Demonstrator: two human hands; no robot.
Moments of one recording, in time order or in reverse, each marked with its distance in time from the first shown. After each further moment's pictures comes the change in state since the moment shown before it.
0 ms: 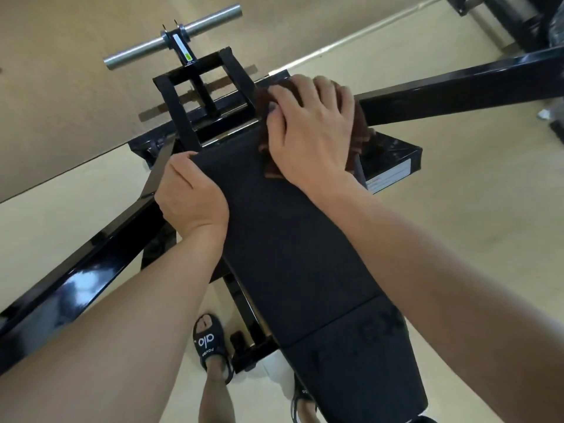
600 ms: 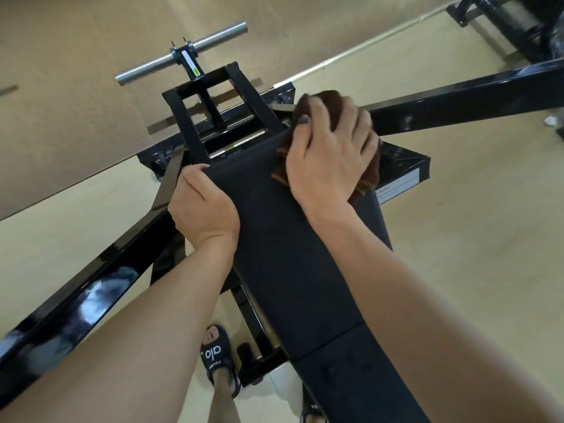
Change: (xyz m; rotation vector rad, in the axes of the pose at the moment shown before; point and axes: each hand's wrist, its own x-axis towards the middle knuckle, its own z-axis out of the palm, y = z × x) left_hand 0.004 -0.003 -0.001 0.187 -0.002 0.103; right_hand -0.014 -0.018 0.003 0.089 0.043 0.398
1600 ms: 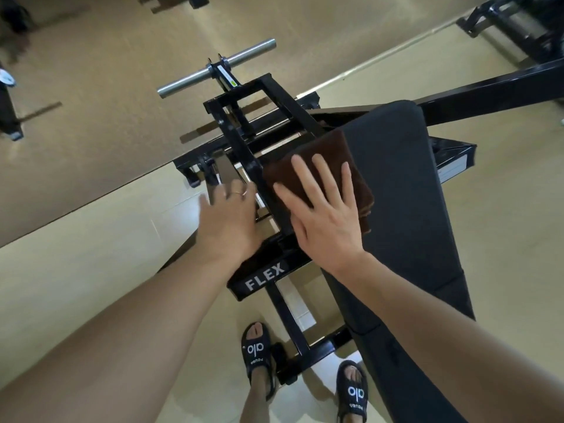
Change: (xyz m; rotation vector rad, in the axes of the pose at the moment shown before) left_hand 0.067 -0.047 -0.119 1.212 -0.771 0.675; right_hand -0.138 -0.031 0.014 -0.138 -0.116 -0.715
